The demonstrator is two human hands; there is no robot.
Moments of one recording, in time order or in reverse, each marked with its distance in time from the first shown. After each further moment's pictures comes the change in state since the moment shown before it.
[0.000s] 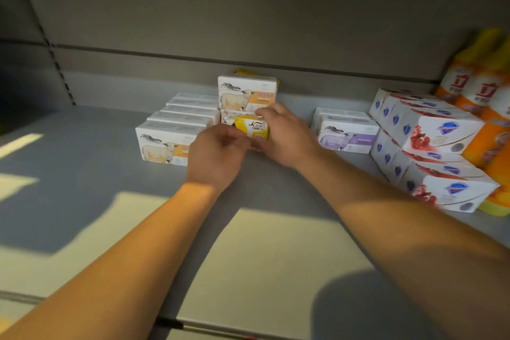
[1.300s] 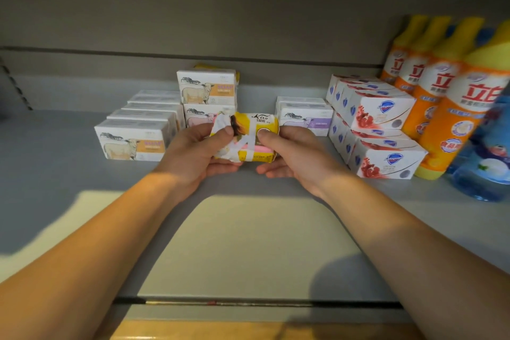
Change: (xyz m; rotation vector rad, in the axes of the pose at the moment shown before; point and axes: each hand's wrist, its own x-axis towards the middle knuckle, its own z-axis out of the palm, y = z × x) left_hand -0.022 0.010 0.008 -0.568 -0.465 -0.172; right_hand -0.103 0.010 -0.046 1.174 -0.050 0.462
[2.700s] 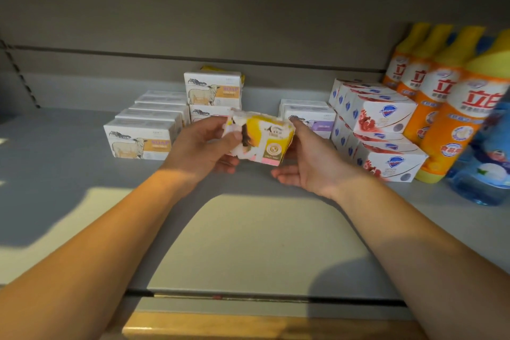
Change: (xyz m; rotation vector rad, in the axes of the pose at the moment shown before) left_hand -0.002 0.005 0.000 0.213 0.052 0.118; right_hand 0.002 -0.004 -0.009 0.222 0.057 0.333
